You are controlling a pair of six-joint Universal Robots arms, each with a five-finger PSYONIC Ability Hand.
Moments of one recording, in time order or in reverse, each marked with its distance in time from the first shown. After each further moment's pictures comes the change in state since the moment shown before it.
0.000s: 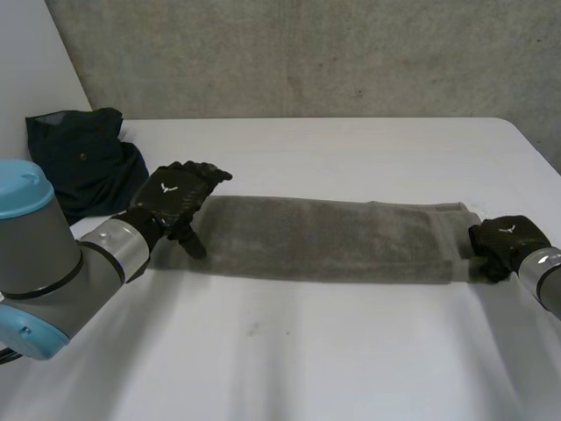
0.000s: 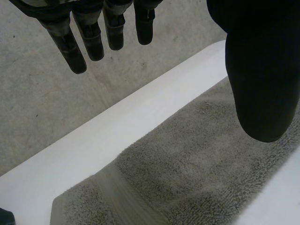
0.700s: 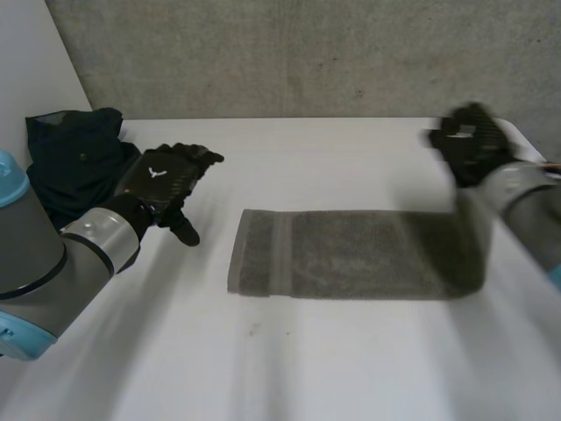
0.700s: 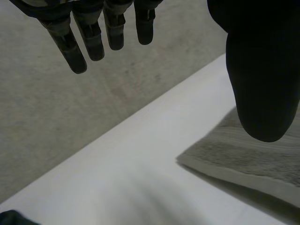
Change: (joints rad) left arm 0.002 0.088 -0.016 -0.007 -0.030 -0.009; right arm 0.239 -0.123 -0.227 -0.090 -0.049 -0.241; left_hand 0.000 0.000 0.000 0.000 0.000; right_hand 0.011 0.000 0.000 0.000 0.013
